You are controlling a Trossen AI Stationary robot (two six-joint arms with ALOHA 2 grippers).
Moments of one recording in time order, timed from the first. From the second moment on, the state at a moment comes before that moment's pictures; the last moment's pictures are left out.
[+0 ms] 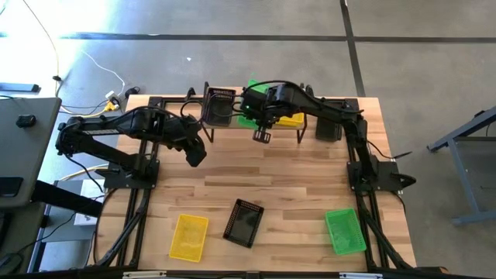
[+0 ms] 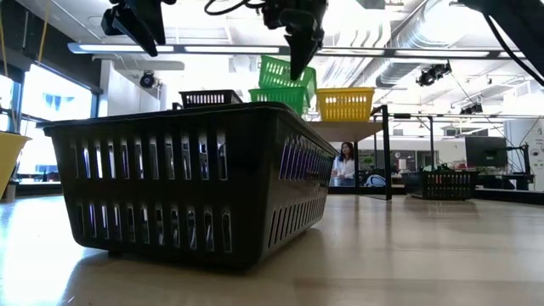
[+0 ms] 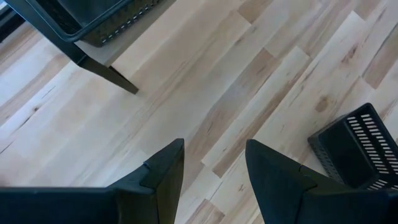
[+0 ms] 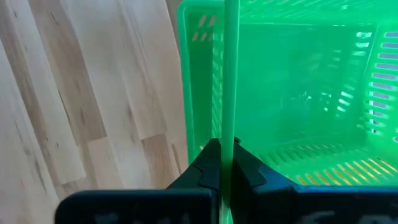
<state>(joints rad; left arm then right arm) 0.16 1.19 1.29 -1.21 -0.19 -0.65 -0.22 2.07 2.29 -1.45 0.24 -0.06</state>
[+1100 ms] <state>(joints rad) 0.16 1.19 1.29 -1.21 -0.19 -0.65 -0.24 2.09 2.29 -1.48 0.26 -0.21</state>
